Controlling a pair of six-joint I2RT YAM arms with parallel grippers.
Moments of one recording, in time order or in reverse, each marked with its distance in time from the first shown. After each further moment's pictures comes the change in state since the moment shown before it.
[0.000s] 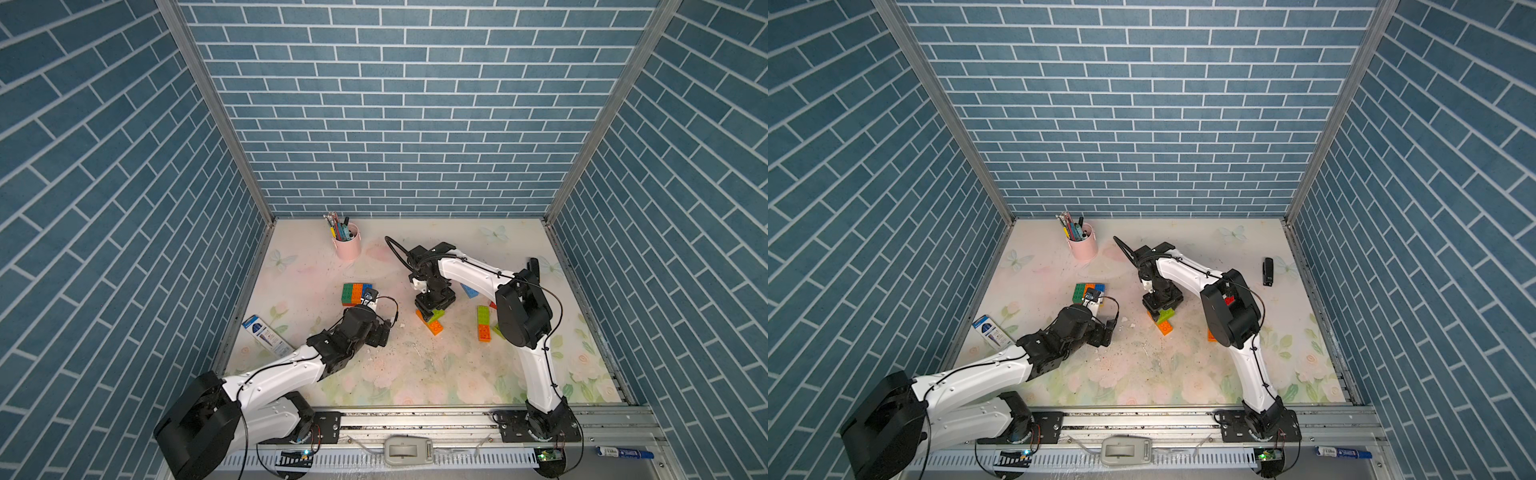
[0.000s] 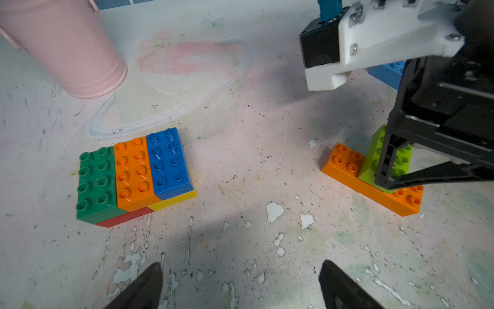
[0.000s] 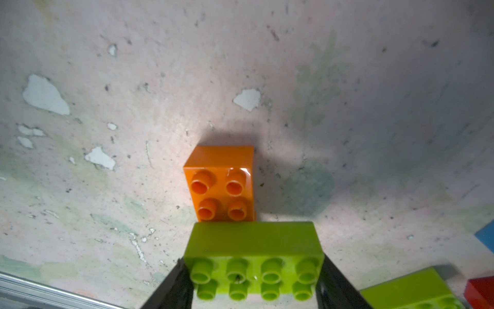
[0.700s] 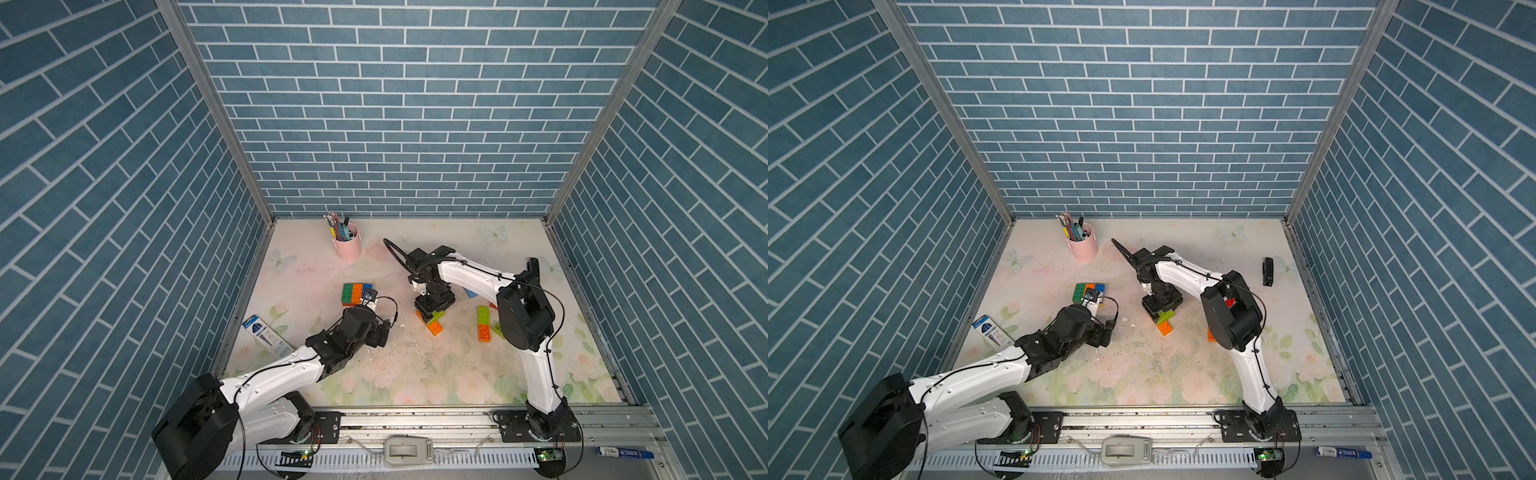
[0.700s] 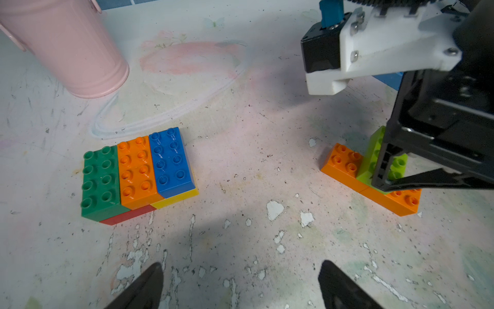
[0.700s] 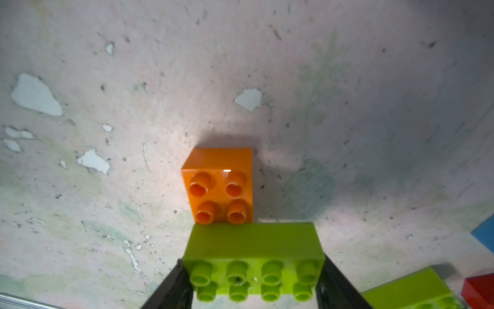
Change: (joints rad) left arm 0.000 -0.025 0.009 -0.031 0.000 0.000; right arm 0.019 -0.032 -0.064 0.060 0.030 0.020
